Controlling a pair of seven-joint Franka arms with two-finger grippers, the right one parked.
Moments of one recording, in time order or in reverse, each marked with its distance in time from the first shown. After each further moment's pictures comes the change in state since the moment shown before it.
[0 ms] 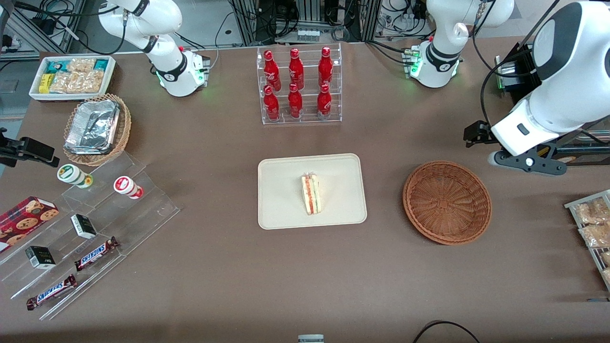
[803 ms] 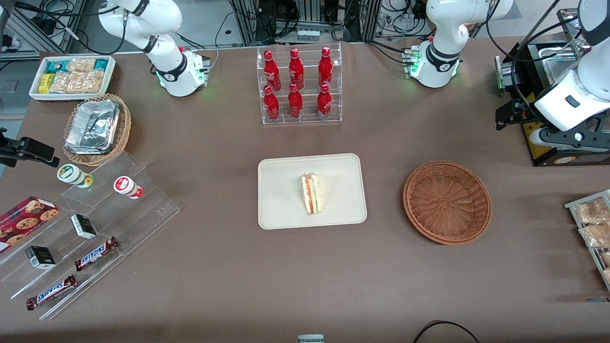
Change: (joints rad) arm 0.257 -0.082 -0.179 0.000 0.028 -0.070 0.000
